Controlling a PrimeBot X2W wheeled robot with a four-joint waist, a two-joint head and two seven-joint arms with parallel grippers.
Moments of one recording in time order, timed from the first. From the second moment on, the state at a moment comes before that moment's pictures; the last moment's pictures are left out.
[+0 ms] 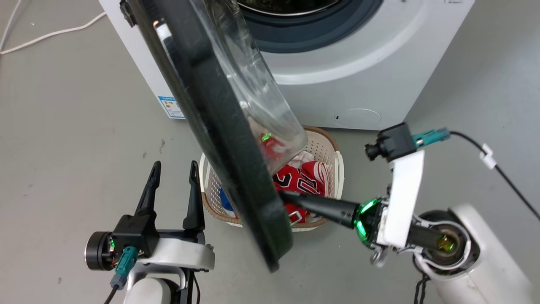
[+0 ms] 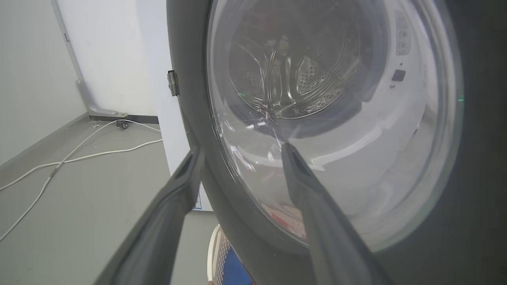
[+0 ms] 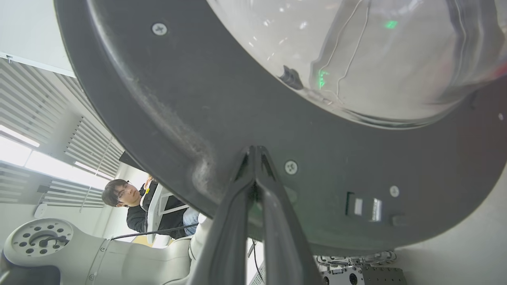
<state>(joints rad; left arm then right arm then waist) -0.12 0.05 -0.12 0.05 -0.14 0.07 -0.26 -0.43 -0.22 0.45 -0.01 1.55 0.13 0.75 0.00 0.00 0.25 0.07</state>
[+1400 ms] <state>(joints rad) 0.09 0.05 -0.06 0.05 -0.13 0.08 -0.26 -0.04 -0.11 0.11 -0.05 1.48 0.13 0.13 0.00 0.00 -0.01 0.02</state>
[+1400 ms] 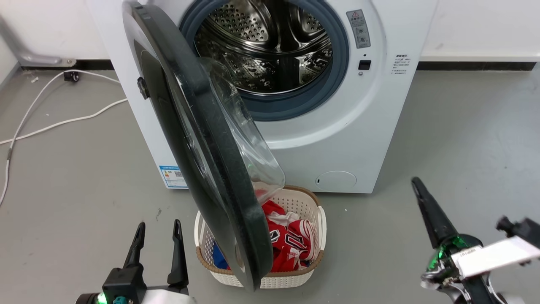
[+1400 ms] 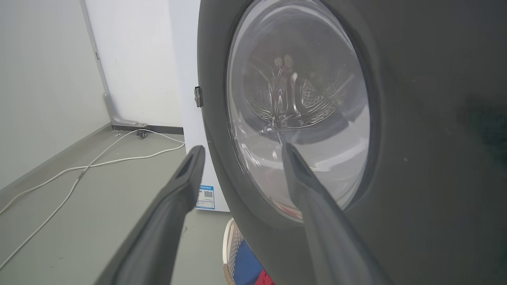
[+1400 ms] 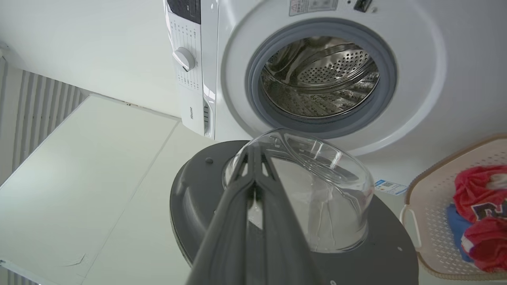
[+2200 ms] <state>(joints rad) 0.11 0.05 -0.06 0.04 -0.13 0.08 -0.26 0.09 -0.07 0.02 -0.19 0.17 0.13 -0.26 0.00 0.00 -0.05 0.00</state>
